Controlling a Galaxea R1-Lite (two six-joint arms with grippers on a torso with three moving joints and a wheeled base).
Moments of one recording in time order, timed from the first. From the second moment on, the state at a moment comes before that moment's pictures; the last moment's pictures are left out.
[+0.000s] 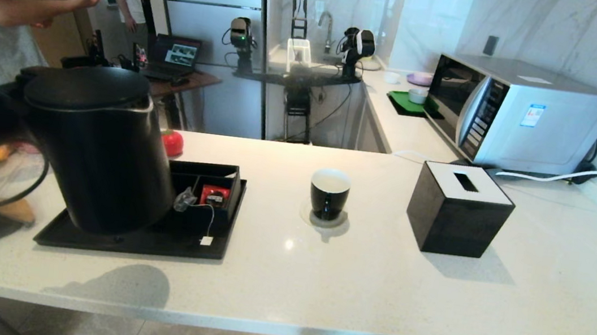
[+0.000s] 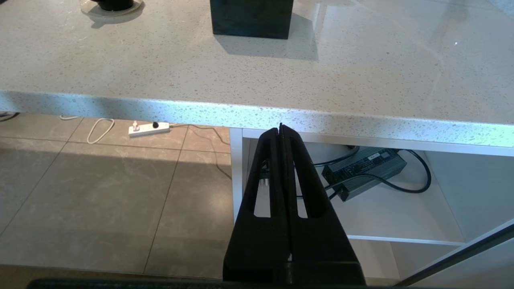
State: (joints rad) left arm 0.36 1.69 -0.60 -1.46 -0.61 -0.02; right arm 0.00 0.00 -0.07 0.19 0.03 -0.06
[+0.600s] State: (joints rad) left arm 0.21 1.71 -0.61 -1.35 -0.51 0.10; right arm 0.00 0.00 -0.07 0.19 0.03 -0.06
